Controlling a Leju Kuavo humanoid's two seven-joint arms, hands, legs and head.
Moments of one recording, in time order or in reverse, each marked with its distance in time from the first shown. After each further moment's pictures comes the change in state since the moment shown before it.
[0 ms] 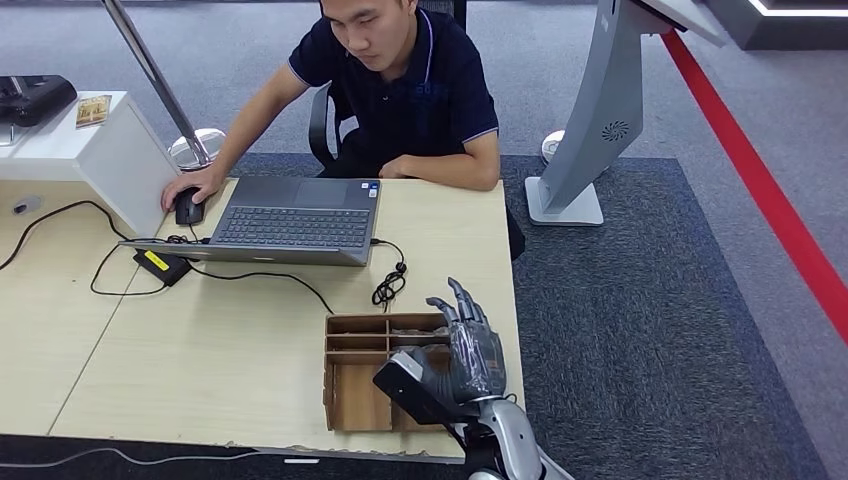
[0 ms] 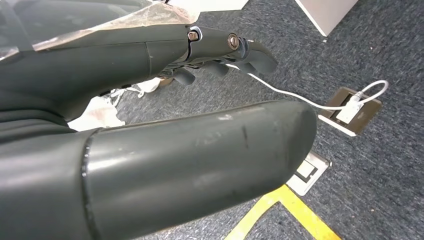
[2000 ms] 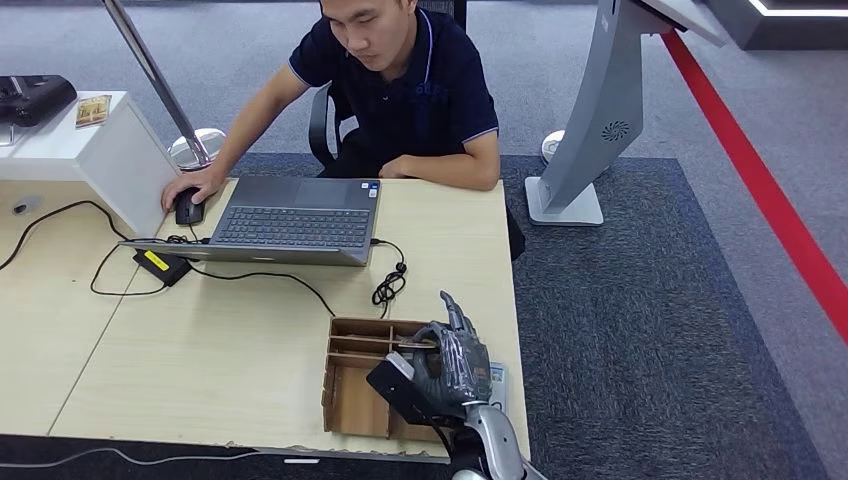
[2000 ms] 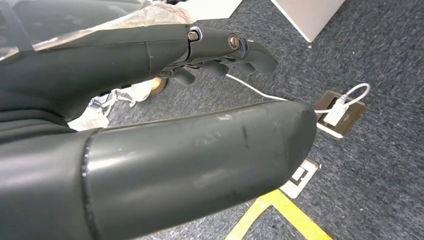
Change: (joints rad) left arm -0.026 0.000 -0.048 -0.006 0.002 -0.024 0.005; right arm -0.007 0.078 0.000 0.165 -0.095 -0.065 -0.054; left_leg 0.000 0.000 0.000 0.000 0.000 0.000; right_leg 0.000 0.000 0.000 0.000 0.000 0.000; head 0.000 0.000
